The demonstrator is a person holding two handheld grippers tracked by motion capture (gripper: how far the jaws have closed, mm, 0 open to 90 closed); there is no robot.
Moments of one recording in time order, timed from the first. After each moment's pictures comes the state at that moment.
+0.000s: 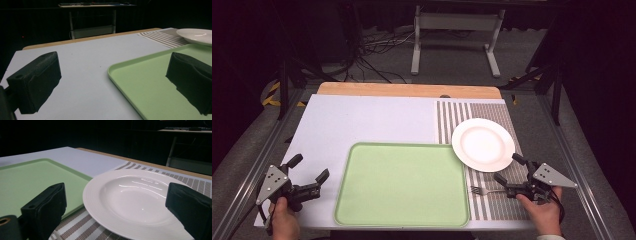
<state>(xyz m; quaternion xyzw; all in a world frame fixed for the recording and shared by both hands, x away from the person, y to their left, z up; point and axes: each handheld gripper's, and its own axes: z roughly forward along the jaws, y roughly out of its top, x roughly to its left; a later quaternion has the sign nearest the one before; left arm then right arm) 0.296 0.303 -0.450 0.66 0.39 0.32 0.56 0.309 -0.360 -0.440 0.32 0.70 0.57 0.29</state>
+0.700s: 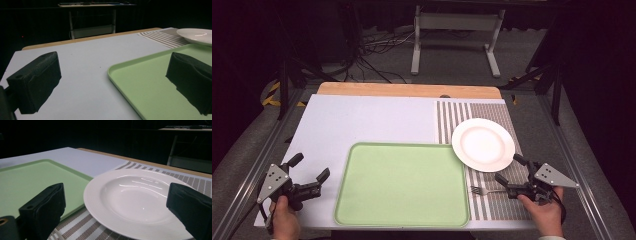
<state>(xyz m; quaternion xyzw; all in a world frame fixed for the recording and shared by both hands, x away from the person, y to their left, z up) 0.299 0.301 -0.448 0.66 0.39 0.32 0.56 0.308 -0.362 -0.438 0.32 0.70 0.57 0.28</state>
